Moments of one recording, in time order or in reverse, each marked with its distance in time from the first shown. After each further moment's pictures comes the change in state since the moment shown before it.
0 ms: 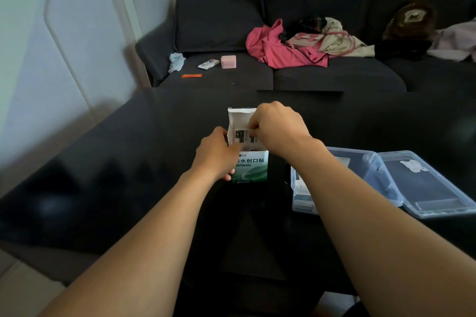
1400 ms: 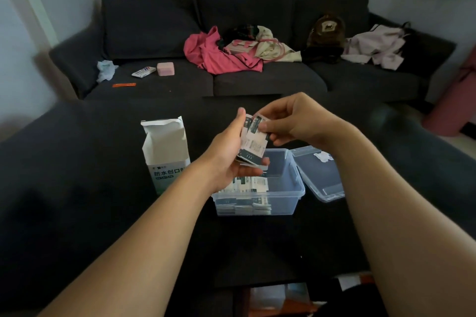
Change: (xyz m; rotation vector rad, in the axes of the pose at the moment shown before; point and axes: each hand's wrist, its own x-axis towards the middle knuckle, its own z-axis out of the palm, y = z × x) left_hand -0.049 0.130 0.085 -0.747 -0.565 -0.103; right_hand -0.083 0.143 -0.099 0.860 -0.164 0.251
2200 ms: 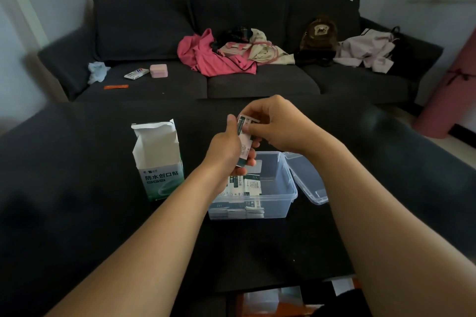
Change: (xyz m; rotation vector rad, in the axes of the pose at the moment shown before) left_hand 0.018 -0.007 0.014 0.171 0.235 0.062; right_hand 0.009 -0.004 0.019 -0.417 0.121 -0.222
